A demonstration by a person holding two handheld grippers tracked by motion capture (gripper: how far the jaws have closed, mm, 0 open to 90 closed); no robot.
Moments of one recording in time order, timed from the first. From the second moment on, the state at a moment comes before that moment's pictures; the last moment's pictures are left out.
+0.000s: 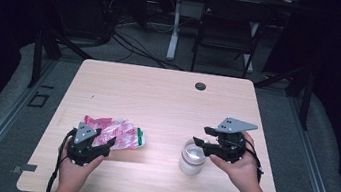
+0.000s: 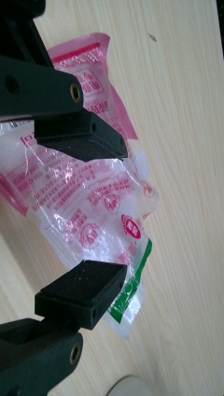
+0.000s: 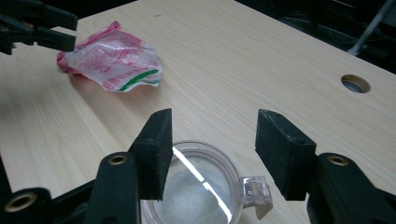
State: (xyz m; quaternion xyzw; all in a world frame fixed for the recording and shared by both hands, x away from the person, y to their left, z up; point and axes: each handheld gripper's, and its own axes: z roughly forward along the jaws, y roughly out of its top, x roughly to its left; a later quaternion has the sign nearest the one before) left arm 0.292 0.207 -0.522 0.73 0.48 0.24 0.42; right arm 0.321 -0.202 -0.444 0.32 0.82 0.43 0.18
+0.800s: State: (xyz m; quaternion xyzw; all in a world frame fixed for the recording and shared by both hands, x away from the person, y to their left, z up) left arm 0.297 0.220 -0.529 0.73 0.50 0.25 0.41; right arm 0.282 -0.269 -0.507 0.43 0.78 0.41 0.21
